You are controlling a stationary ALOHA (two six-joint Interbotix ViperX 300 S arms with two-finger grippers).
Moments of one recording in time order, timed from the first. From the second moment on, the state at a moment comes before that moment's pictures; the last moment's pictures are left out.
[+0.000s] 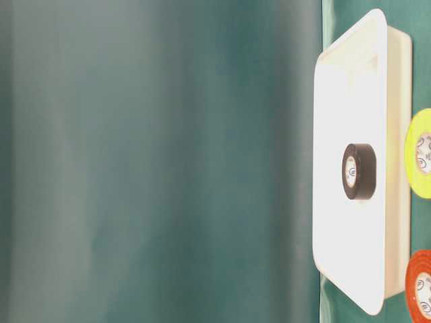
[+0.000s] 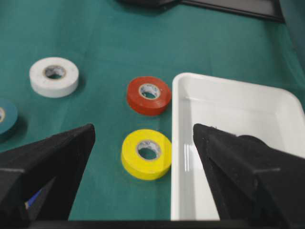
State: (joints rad) left arm 0.15 -0.78 0.87 0.00 0.35 0.02; right arm -0.02 -0.89 1.07 -0.04 0.07 0.02
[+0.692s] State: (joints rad) left arm 0.14 -0.85 1.06 0.00 0.17 0.02; right arm -0.02 -0.89 1.07 -0.04 0.08 0.02
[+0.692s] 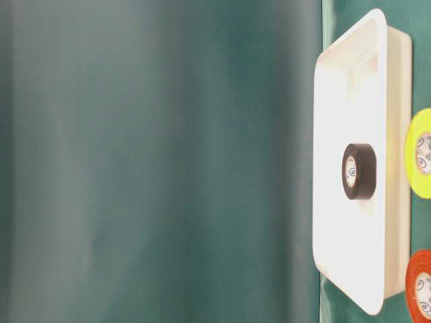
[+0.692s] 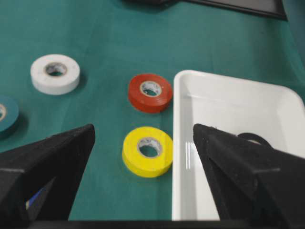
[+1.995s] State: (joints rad) left arm 0.14 -0.85 1.06 0.00 0.17 0.01; right arm -0.07 -0.88 1.06 -0.04 0.09 0.02
